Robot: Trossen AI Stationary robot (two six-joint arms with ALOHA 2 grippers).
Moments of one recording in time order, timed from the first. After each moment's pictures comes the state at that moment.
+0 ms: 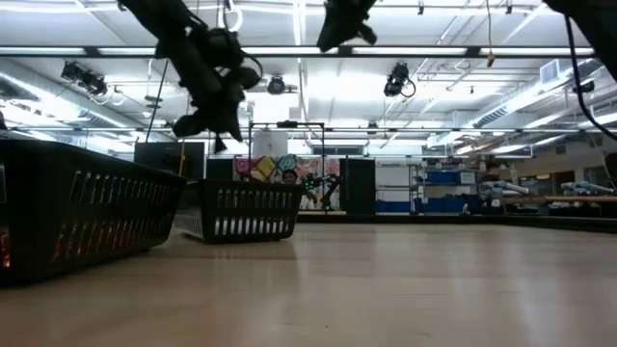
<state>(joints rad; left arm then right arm) 0.67 1.44 1.12 -0.69 0.26 -0.48 -0.39 1.90 2.32 -1.14 0.05 0.17</state>
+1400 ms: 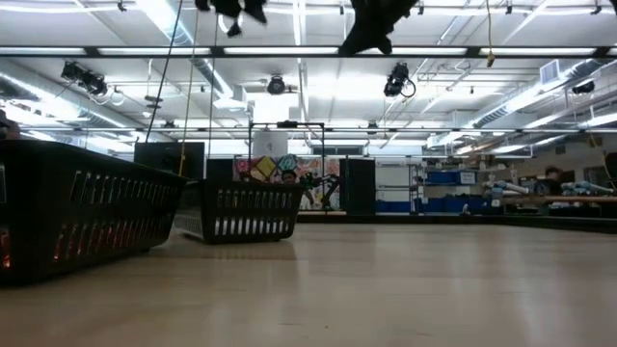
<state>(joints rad) 0.47 1.34 1.57 -0.40 -0.62 0.13 -0.57 1.66 1.93 -0.92 -0.24 -0.08</state>
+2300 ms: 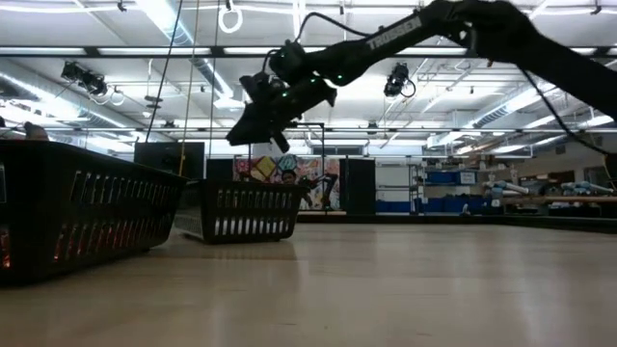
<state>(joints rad) 0.75 1.28 1.88 -0.57 0.11 -0.11 -0.43 2.35 2.12 -0.31 -0.39 0.23</state>
